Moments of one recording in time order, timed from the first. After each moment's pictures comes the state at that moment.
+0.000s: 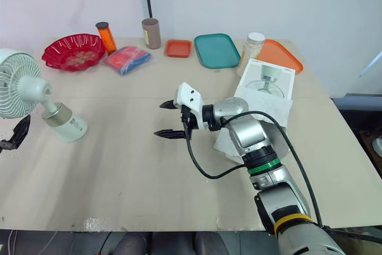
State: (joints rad) left arm 0.23 0.65 0.71 -0.44 -0.38 0.29 -0.42; right arm -0.80 -0.36 0.27 0.20 0.20 0.31 1.14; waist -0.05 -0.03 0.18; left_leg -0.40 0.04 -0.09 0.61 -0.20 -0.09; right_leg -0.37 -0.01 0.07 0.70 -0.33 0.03
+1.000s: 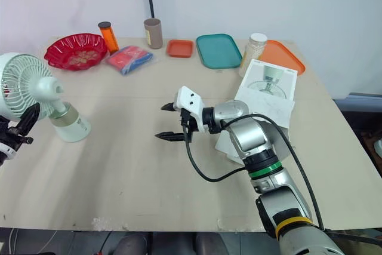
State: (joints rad) left arm 0.06 0.56 0.65 -0.46 -0.57 0.46 -0.35; right arm -0.77 -0.37 0.28 0.15 0.18 0.33 1.12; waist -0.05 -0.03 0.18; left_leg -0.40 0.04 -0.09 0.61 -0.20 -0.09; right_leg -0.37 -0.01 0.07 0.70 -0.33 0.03
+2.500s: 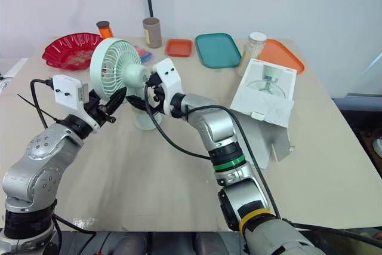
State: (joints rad) left arm -0.30 0.41 0.15 -0.53 -0.50 0.63 -0.18; right arm -0.89 -0.02 0.15 0.20 0.26 0.66 0.56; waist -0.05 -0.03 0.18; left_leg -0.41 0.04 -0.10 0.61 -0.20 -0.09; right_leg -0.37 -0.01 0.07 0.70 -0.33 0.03
